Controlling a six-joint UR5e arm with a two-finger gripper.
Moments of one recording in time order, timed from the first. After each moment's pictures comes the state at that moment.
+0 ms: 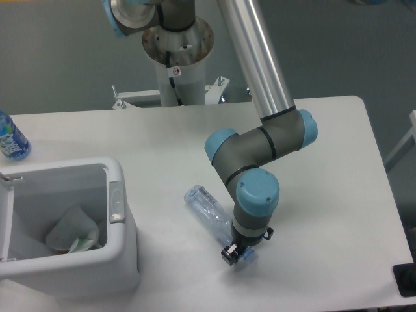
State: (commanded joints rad) arm 2.42 -2.24 -1.47 -0.92 1.52 -0.35
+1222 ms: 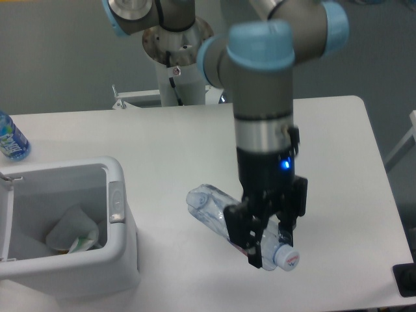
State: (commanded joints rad) arm 2.37 -1.95 -1.12 -0.75 1.38 -0.33
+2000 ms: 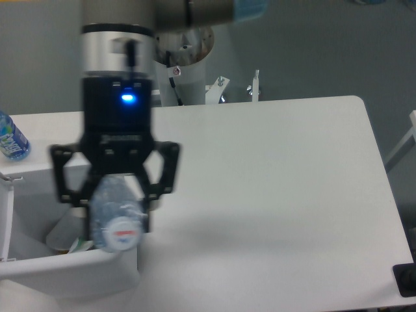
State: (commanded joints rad) arm 2.08 -1.94 -1.12 -0.74 1.39 -0.30
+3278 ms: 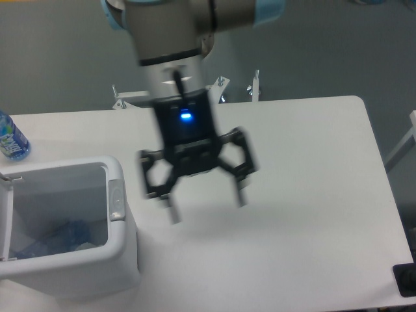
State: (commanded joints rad) arm 2.37 -1.78 -1.36 -1.00 1.76 0.52
